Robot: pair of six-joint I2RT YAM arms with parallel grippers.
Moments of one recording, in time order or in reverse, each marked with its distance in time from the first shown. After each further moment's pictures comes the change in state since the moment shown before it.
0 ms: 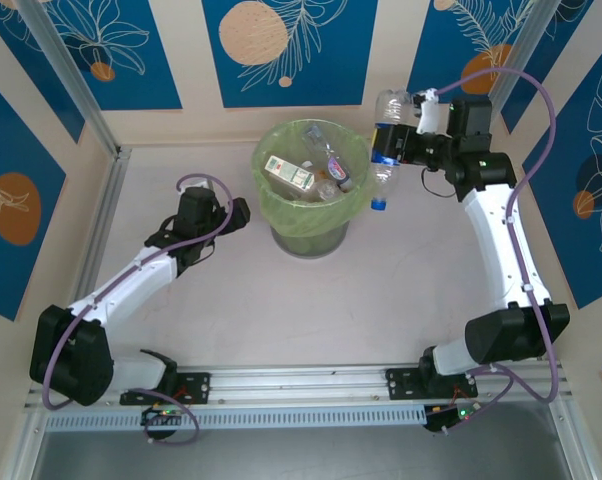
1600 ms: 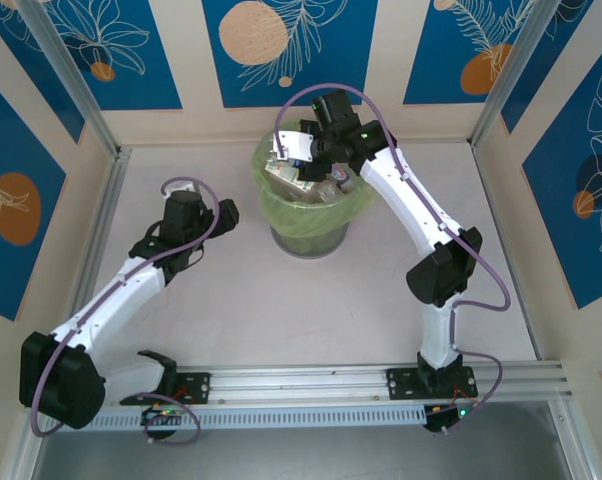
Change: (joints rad) left arm 0.031 -0.128 -0.024 -0.089 -0.024 0.003; right arm 0.459 0.520 0.517 -0.285 0.526 -1.394
